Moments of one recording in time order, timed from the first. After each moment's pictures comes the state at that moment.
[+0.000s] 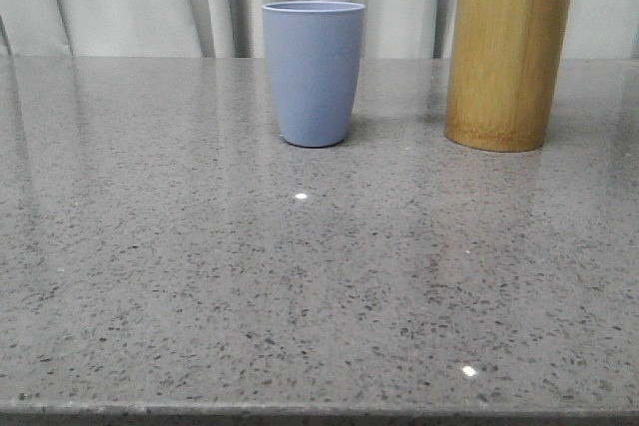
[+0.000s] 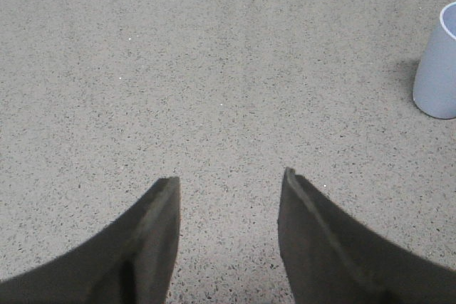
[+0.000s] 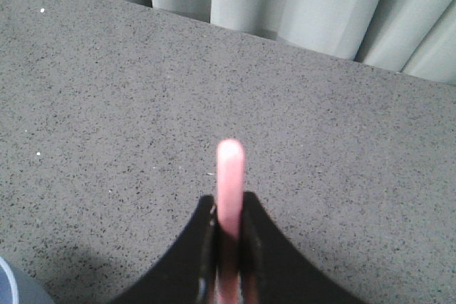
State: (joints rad) left arm -0.20 0.70 -0.91 0.03 0.81 -0.06; right arm 0.34 1.61 -1.49 -0.05 0.47 0.09
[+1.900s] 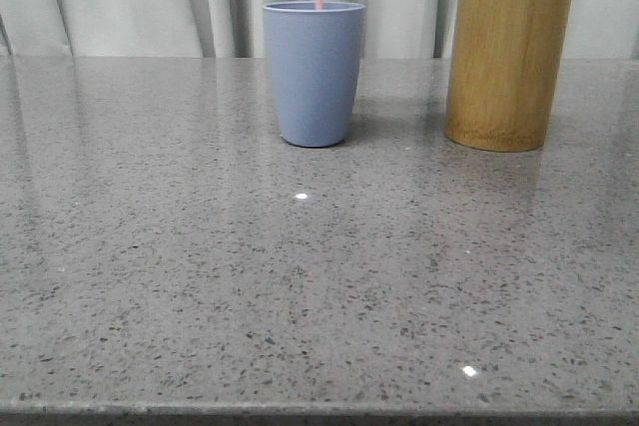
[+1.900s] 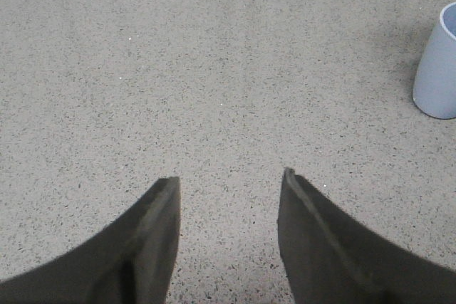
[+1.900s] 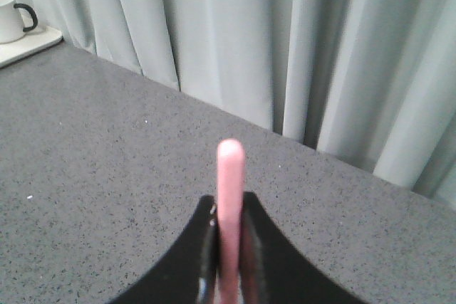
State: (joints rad) left arm -0.20 0.70 -0.91 0.03 0.81 -0.06; right arm 0.60 1.68 -1.74 0.00 0.40 0.07
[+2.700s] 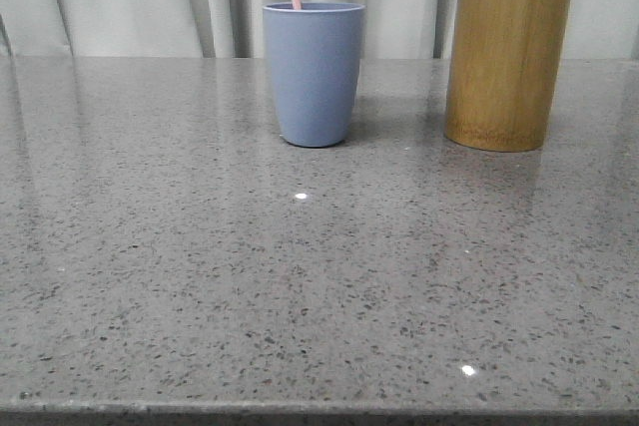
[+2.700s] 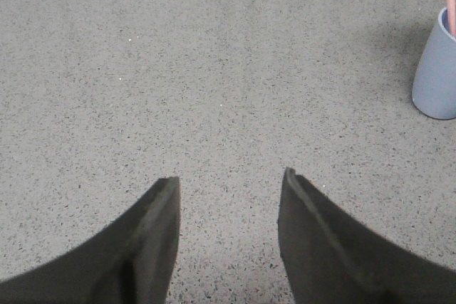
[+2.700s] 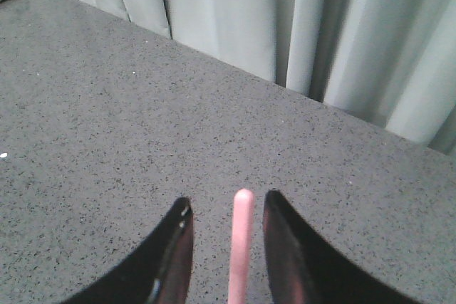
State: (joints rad) left arm -0.20 0.70 -0.91 0.03 0.81 -0.06; right arm 0.60 1.77 -1.74 0.00 0.41 0.07
